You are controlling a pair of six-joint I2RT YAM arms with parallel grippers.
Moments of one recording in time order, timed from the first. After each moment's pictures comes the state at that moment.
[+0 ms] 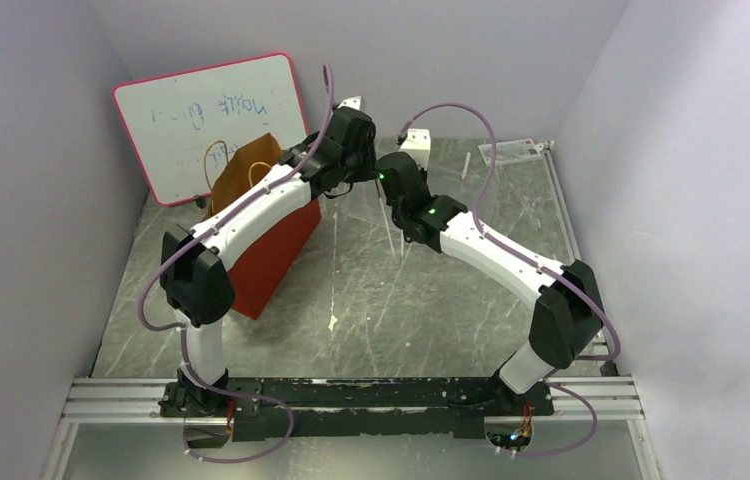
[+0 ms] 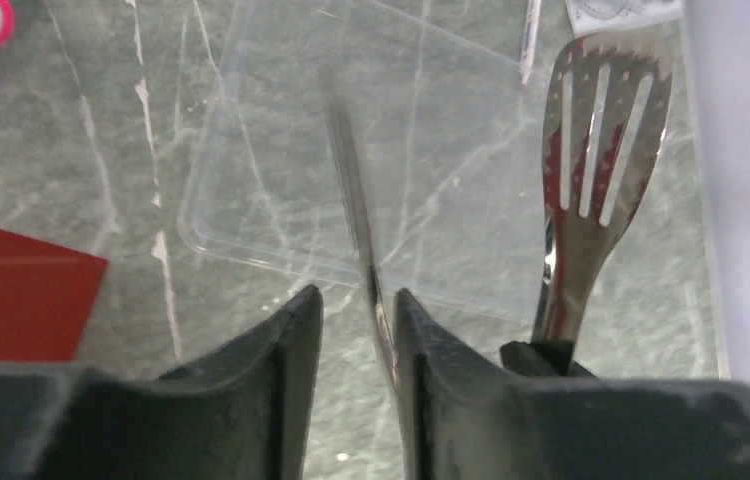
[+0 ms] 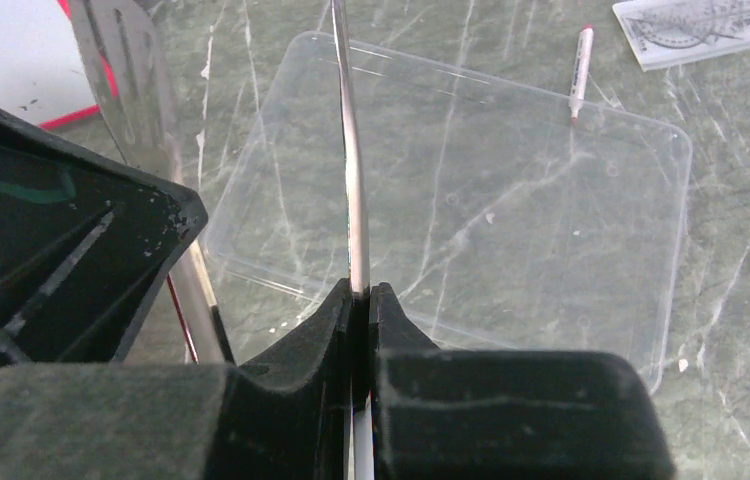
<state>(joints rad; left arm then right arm) -0.70 1.90 1.85 -0.55 -0.25 -0.60 0.73 1.58 1.31 -0.25 0.70 0.35</state>
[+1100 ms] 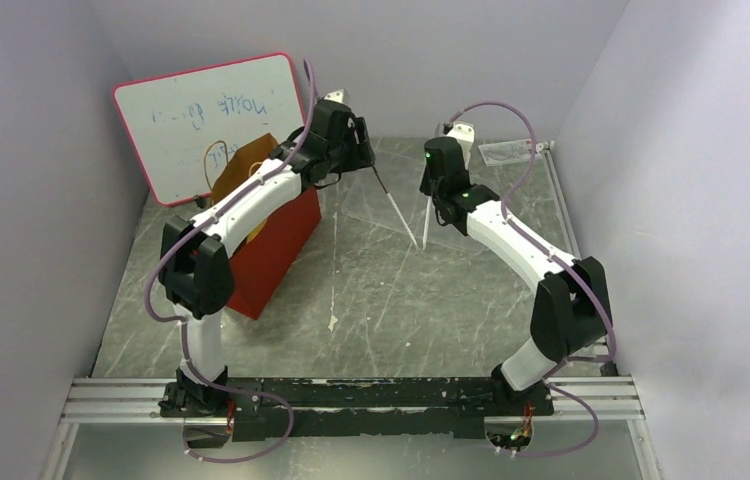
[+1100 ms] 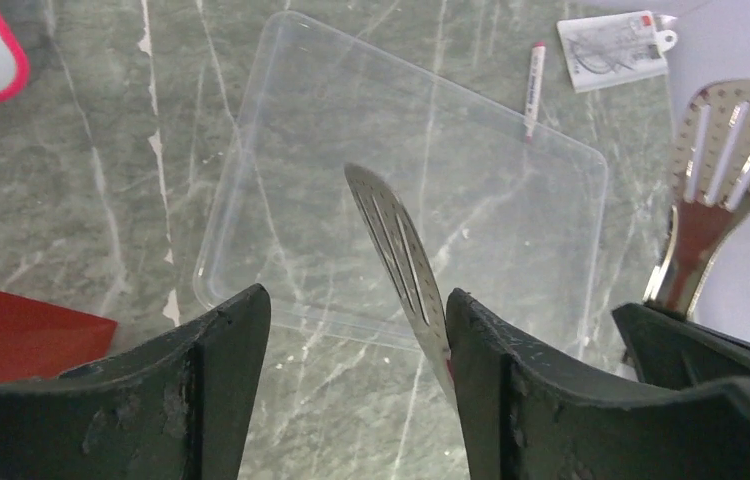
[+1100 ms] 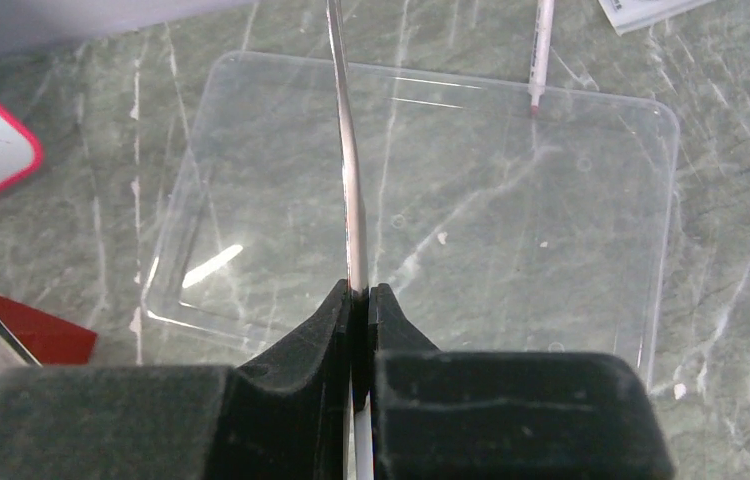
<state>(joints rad) -0.59 1.93 1.80 -0.41 -0.15 -0.59 0.46 1.58 1.26 -0.19 0.46 0.40</state>
